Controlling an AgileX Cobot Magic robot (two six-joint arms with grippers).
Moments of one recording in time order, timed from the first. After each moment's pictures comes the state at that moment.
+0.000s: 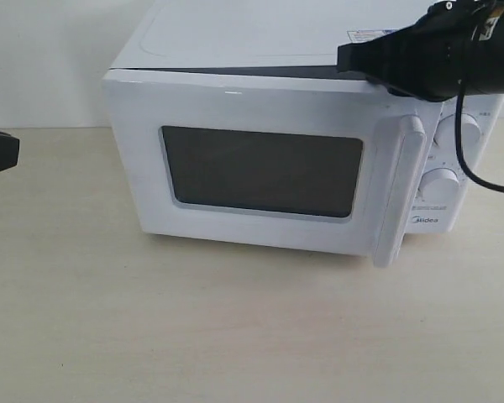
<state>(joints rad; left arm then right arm) -0.40 0.81 -0.68 -0.27 0.47 0.37 0.28 1.38 -0.96 0.05 0.12 0.14</state>
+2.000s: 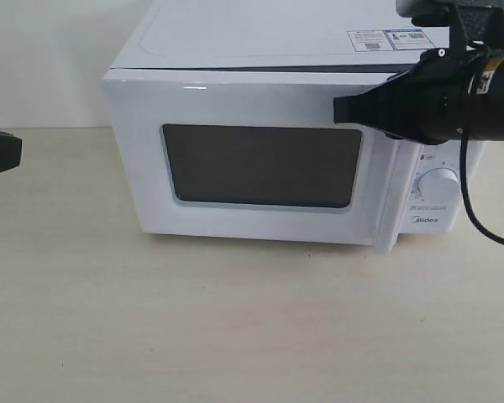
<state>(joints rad) -0.40 0.81 -0.68 -0.30 0.47 0.37 0.32 1.35 -0.84 0.00 0.06 0.17</state>
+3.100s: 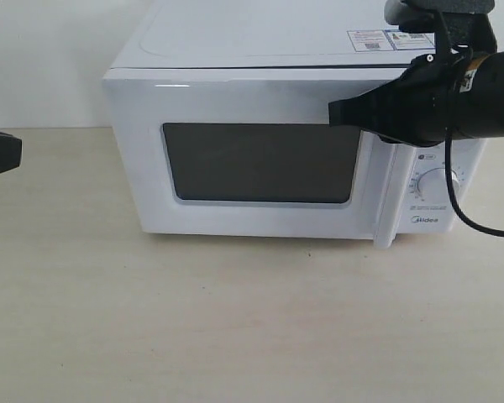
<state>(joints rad) -0.40 0.81 -0.68 -0.30 0.47 0.37 0.30 1.41 -0.89 0.00 0.12 0.17</state>
